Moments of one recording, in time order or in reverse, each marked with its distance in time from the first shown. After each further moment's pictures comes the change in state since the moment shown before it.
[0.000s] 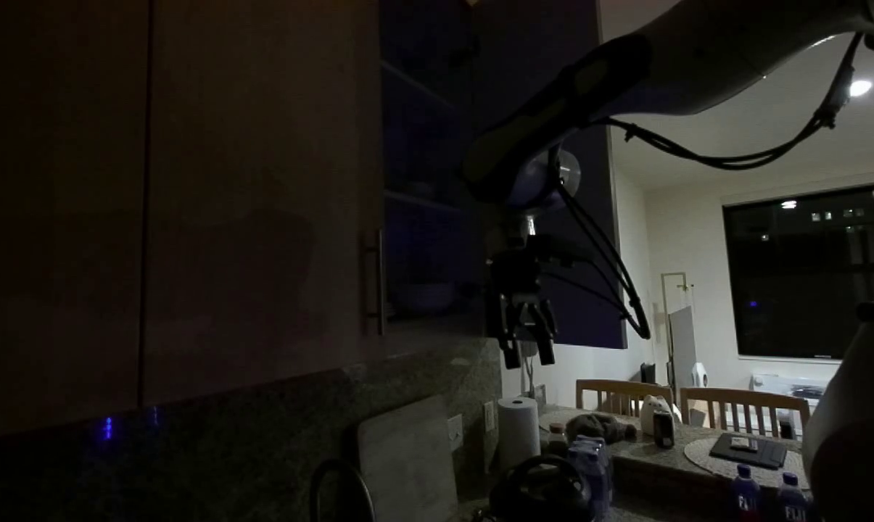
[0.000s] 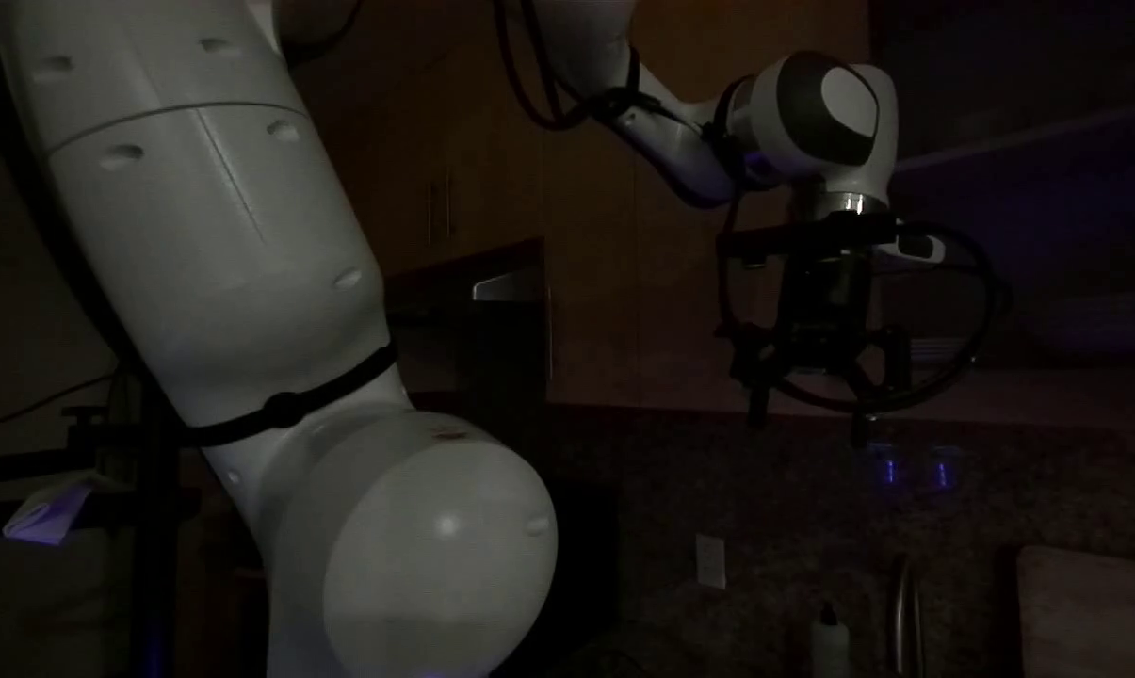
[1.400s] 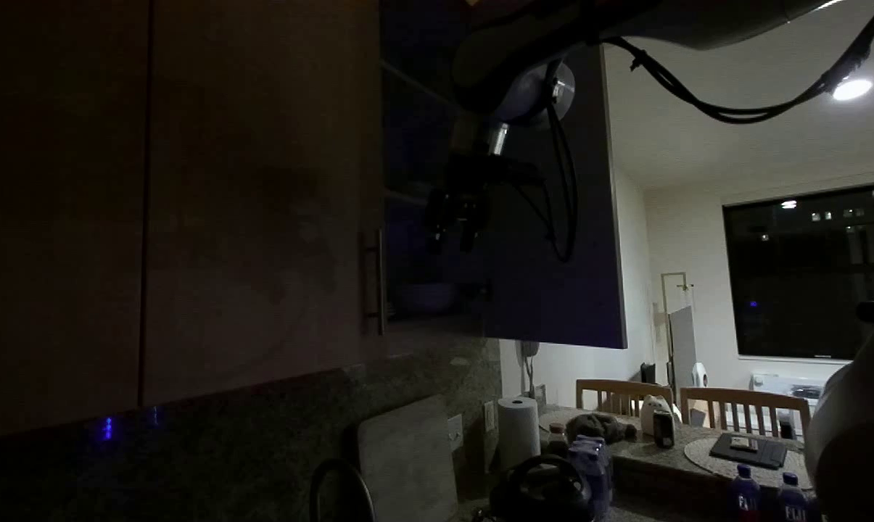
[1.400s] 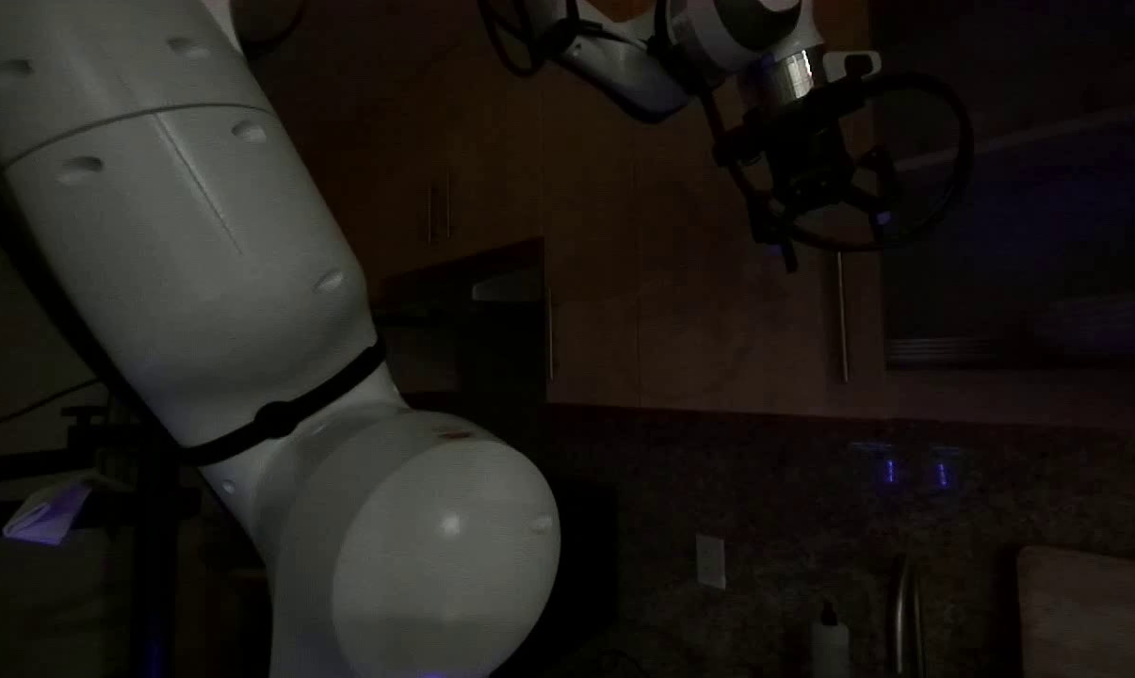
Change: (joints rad) arm 0.022 -0.073 0.095 0.212 -0.030 0.384 -0.031
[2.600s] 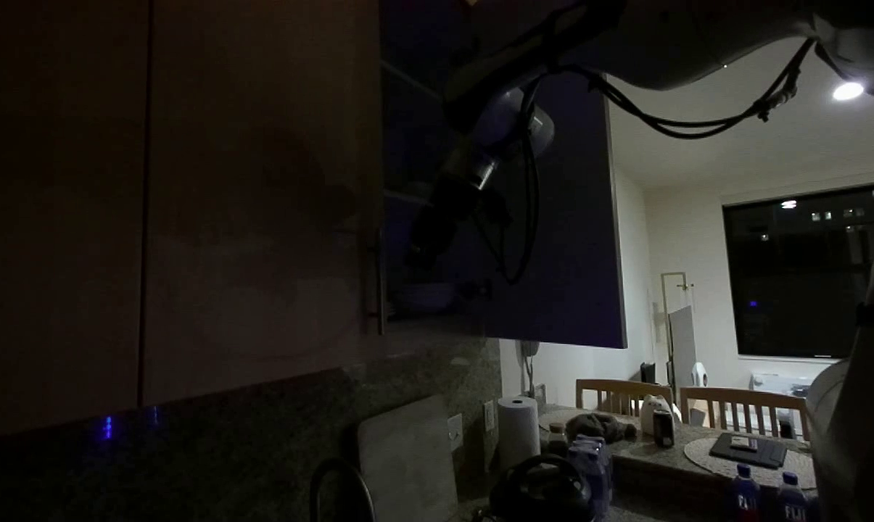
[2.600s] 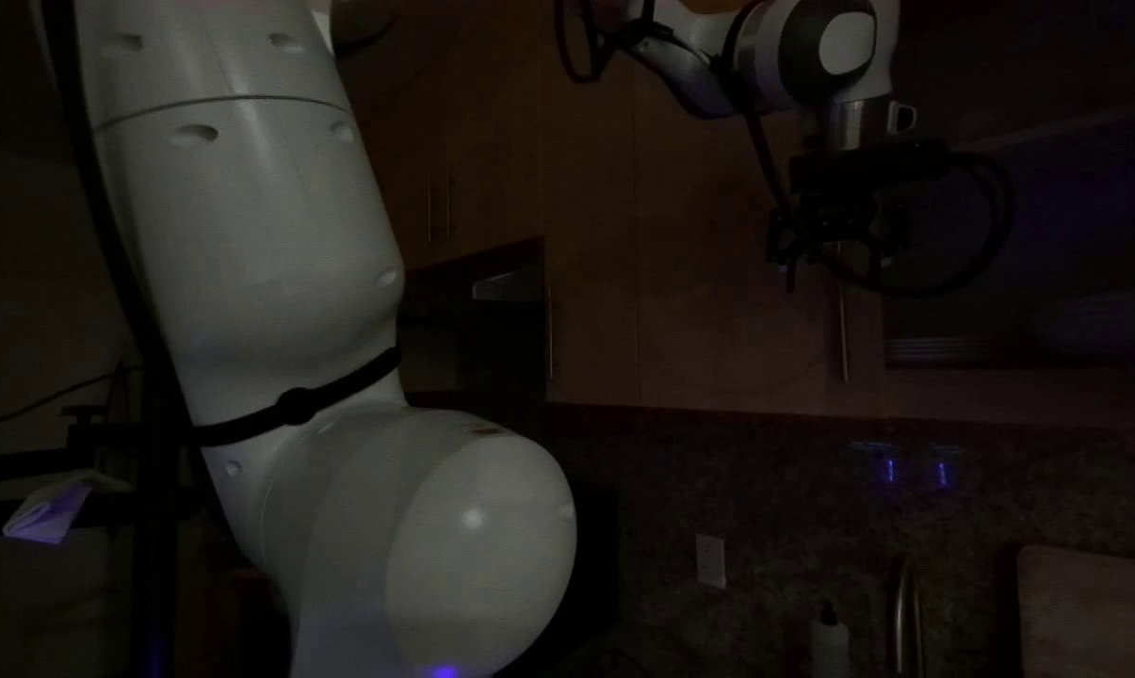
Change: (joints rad) arm 0.140 0.157 -0.185 0.069 0.351 0.052 -0.559
